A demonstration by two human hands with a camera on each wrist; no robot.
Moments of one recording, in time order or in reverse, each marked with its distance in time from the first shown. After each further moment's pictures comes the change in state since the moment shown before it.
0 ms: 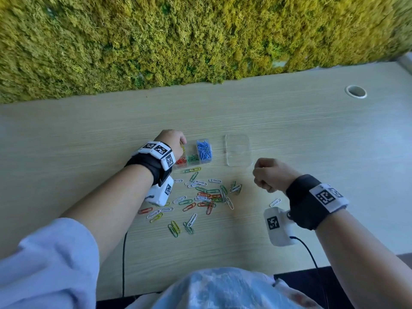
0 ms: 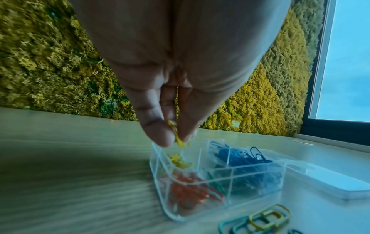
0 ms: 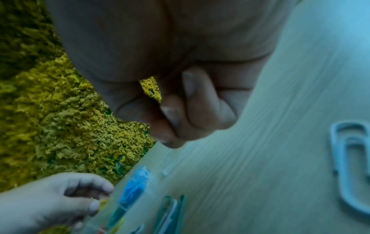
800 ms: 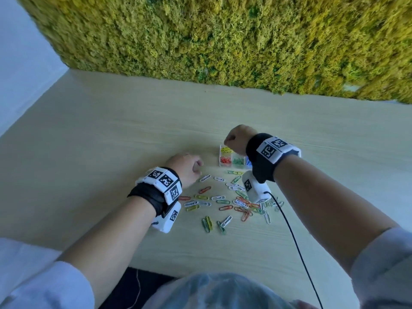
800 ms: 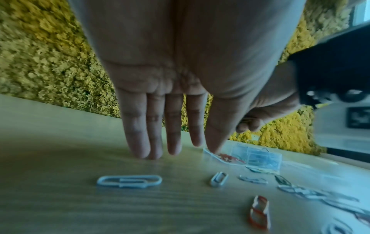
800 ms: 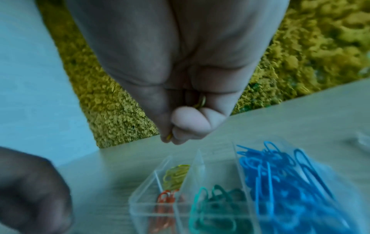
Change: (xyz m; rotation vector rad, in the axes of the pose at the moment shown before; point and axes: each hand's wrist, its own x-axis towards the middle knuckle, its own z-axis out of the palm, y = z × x) left_hand -0.083 -0.077 0.005 -0.084 -0.107 -0.088; right_hand 0.085 -0.155 0.101 -0.589 -0.065 -0.335
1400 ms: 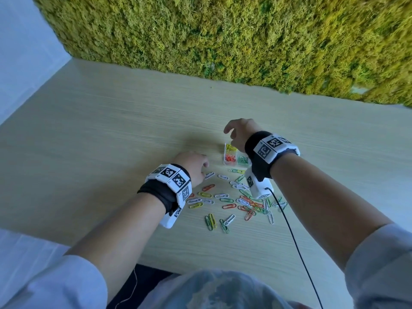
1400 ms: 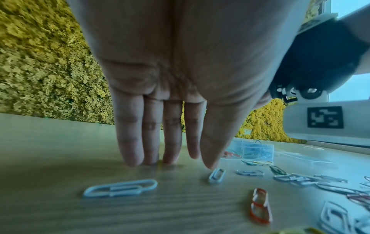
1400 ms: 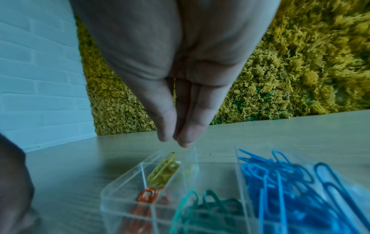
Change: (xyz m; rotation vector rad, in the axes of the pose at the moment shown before) left_hand 0.000 0.009 -0.003 0.194 -0.099 0.029; right_hand 0.007 -0.013 0.001 -0.256 0.052 -0.082
